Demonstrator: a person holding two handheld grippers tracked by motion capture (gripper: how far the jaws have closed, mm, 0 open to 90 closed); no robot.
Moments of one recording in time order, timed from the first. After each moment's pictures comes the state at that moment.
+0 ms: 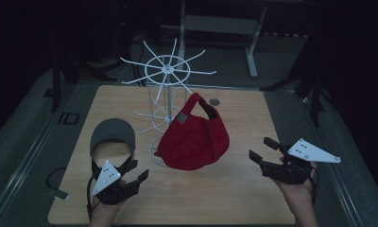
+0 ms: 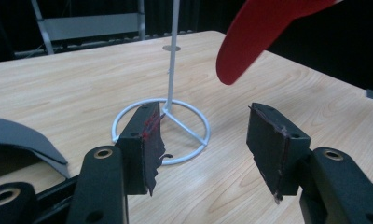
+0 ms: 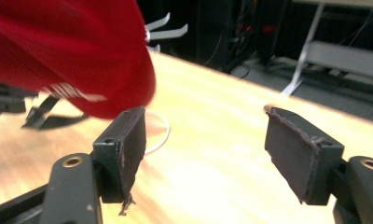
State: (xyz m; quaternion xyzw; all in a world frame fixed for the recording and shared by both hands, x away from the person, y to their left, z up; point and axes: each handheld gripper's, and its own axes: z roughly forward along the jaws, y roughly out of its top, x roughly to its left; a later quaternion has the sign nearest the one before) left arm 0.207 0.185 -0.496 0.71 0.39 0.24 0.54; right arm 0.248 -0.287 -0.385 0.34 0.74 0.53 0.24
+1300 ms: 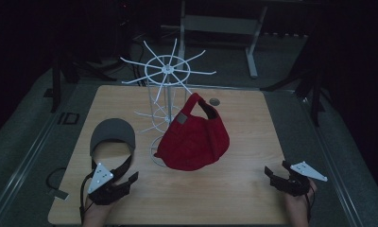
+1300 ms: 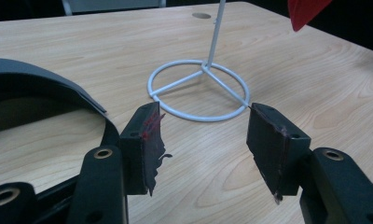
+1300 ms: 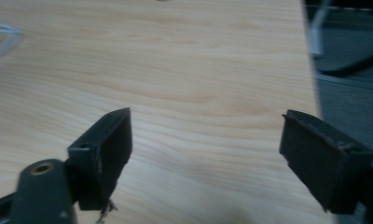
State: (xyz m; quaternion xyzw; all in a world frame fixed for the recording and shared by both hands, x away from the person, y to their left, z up) left arm 0.213 0.212 -0.528 0.72 0.43 0.24 0.50; right arm 0.277 -0.375 -0.545 0.50 0.70 0.42 0.29
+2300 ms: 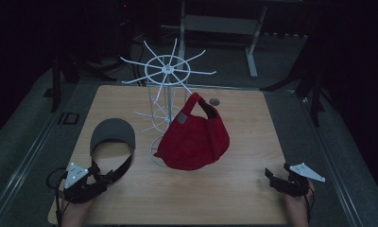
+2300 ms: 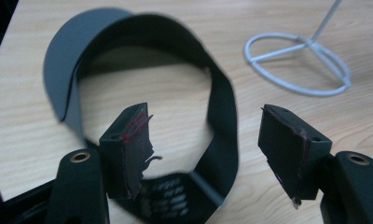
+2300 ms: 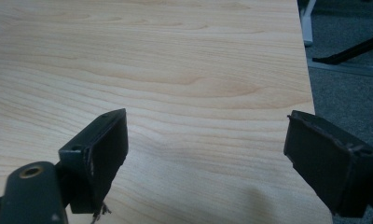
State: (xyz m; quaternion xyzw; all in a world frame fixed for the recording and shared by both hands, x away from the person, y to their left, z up) left arm 0.210 0.276 -0.541 0.68 0.53 0.27 0.43; right arm 0.278 -0.378 -0.556 0.51 0.70 0.41 0.28
